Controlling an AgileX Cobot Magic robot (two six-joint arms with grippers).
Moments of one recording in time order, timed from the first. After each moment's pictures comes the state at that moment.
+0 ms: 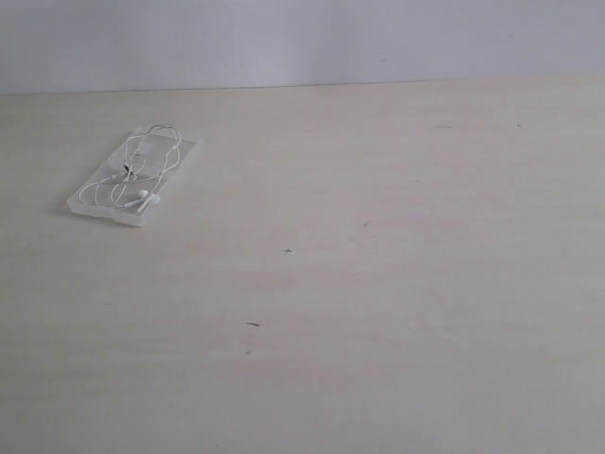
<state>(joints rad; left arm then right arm) 0.10 0.01 0.00 -0.12 0.32 0.21 0.45 1.12 -0.95 0.55 0.20 -0.47</state>
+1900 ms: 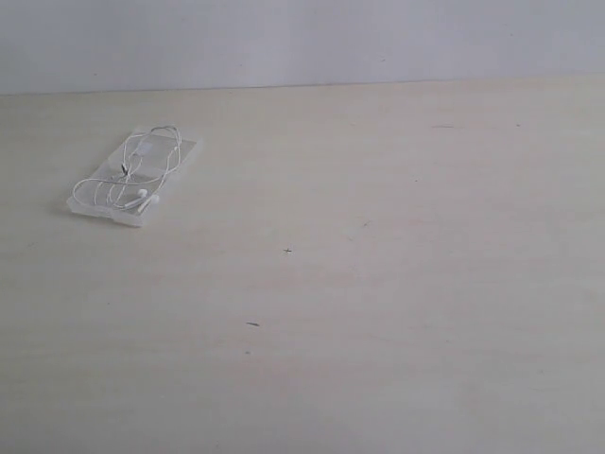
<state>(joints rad) 0.10 0.01 0.00 -0.12 0.32 0.21 0.11 0.01 0.00 -0.15 0.05 0.08</state>
